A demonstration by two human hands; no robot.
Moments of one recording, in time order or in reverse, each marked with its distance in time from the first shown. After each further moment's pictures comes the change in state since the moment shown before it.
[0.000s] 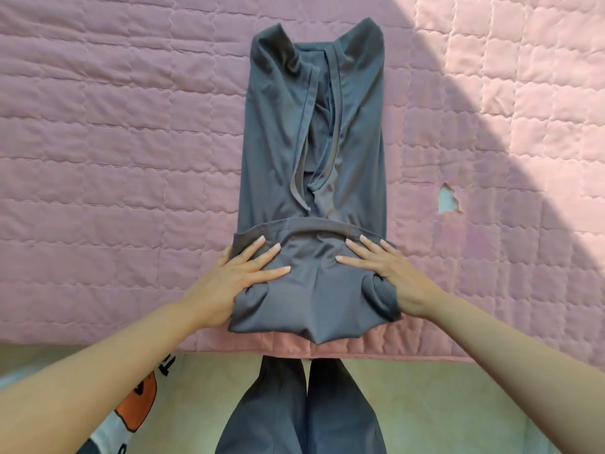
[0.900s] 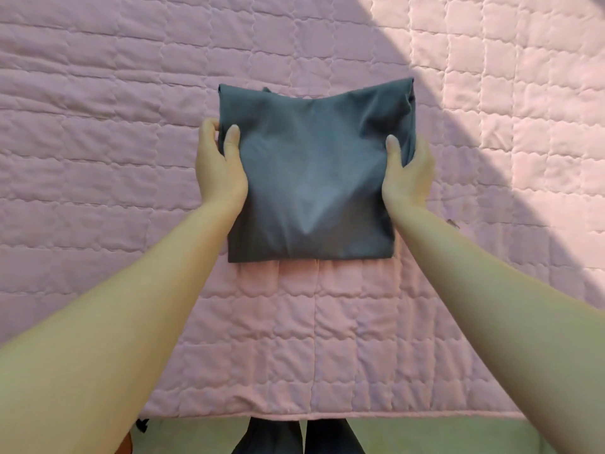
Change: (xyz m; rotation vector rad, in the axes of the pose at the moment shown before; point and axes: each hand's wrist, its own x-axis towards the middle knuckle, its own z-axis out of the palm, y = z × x) left_hand 0.152 -0.035 -0.128 -0.785 1.223 -0.407; right_hand 0.136 -0.011 -0.129 0.538 1.259 0.455
